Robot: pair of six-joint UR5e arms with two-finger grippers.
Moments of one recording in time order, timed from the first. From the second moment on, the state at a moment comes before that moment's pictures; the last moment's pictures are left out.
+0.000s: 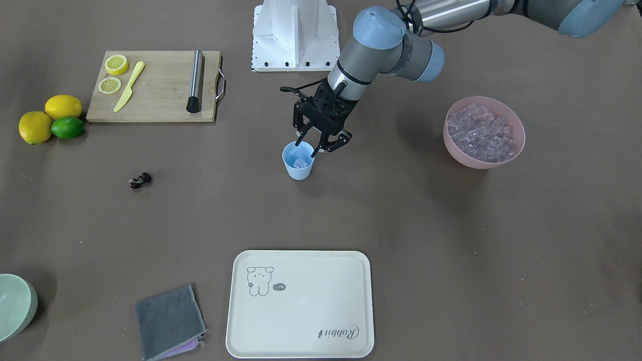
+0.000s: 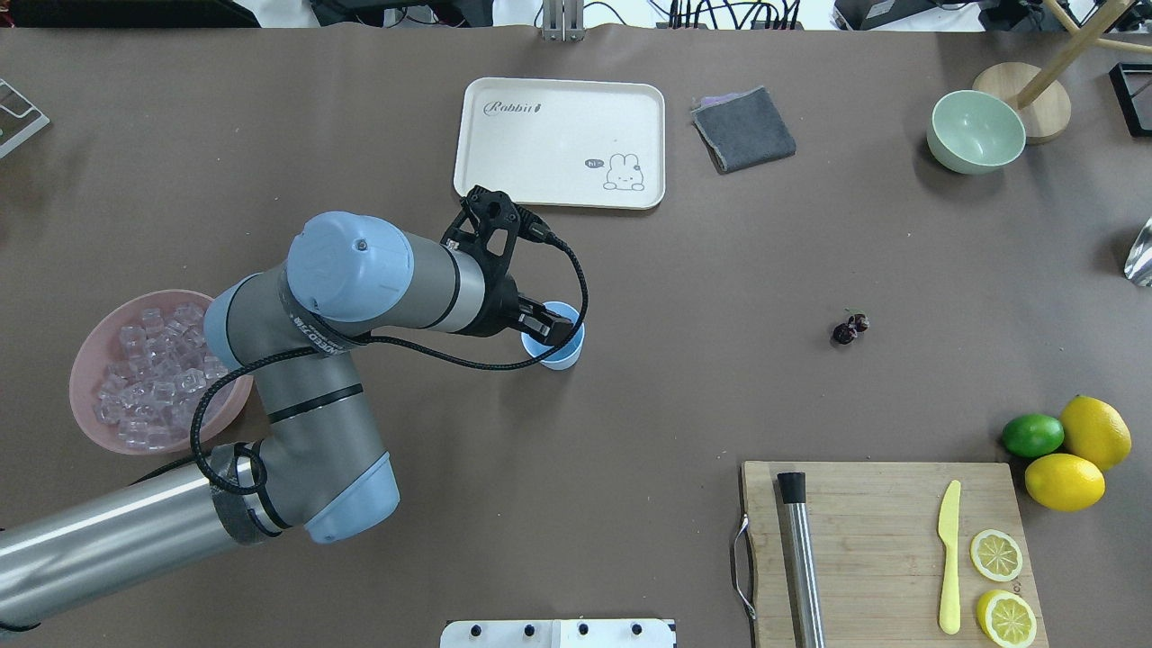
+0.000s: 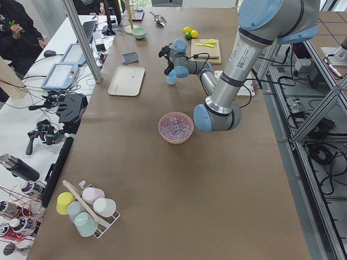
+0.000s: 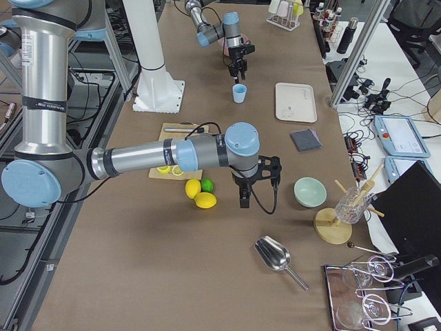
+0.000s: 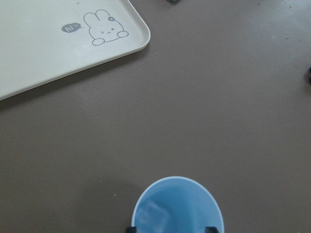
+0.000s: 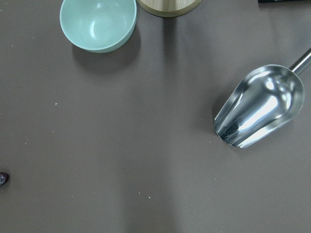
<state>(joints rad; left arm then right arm) -0.51 -2.20 -1.65 -2.11 -1.80 -0.78 1.56 -1.66 1.86 -1.57 2.42 0.19</state>
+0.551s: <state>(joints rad) -0.55 -2.15 -1.74 -2.09 -1.78 -0.79 1.56 -1.65 1.85 -1.55 2.42 0.18</state>
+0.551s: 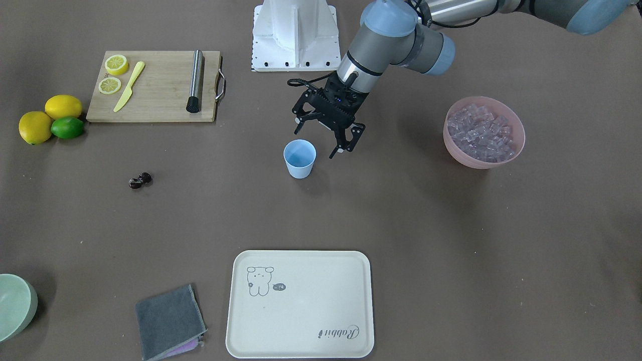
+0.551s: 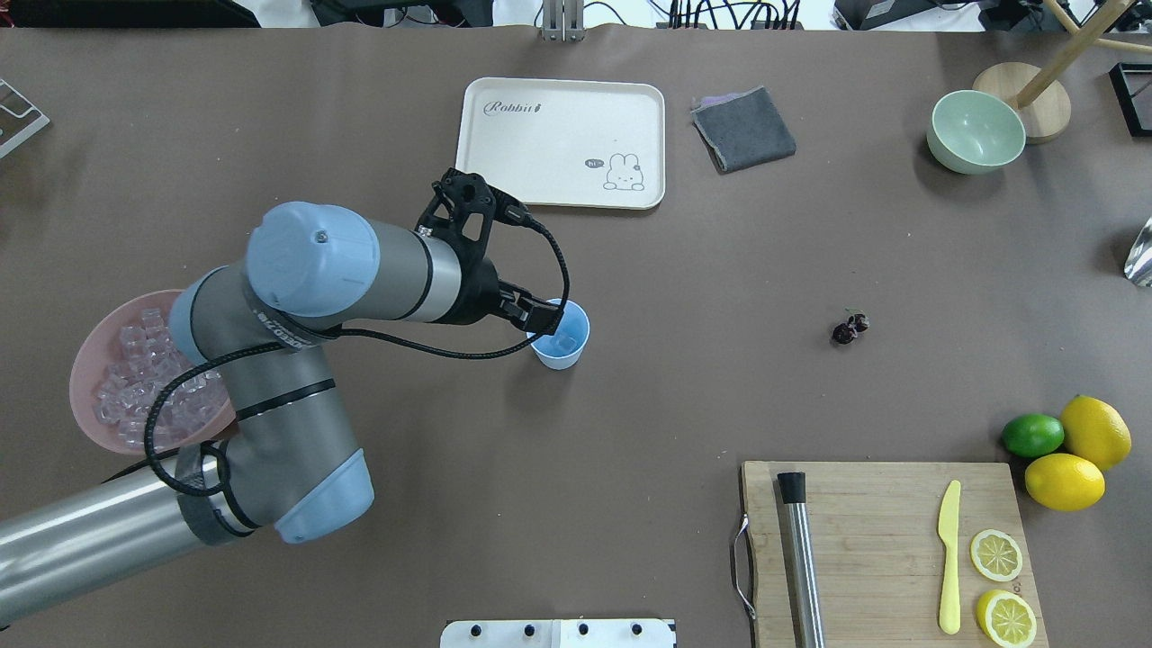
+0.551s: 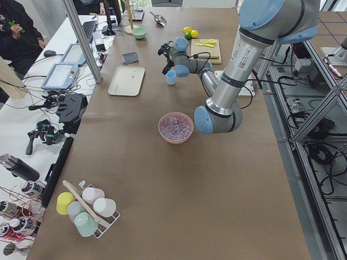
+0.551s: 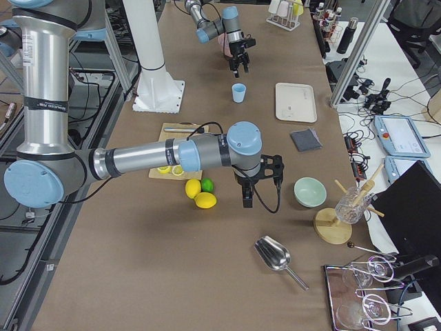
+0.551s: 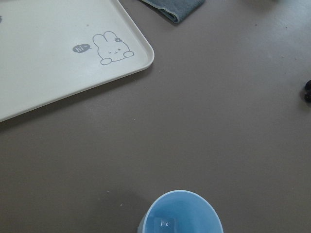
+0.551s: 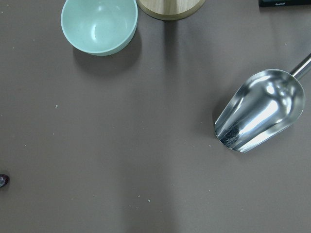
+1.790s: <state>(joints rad) -1.05 -1.60 -2.05 -1.84 -2.13 -0.44 1.49 -1.65 1.83 -1.55 2.31 0.17</state>
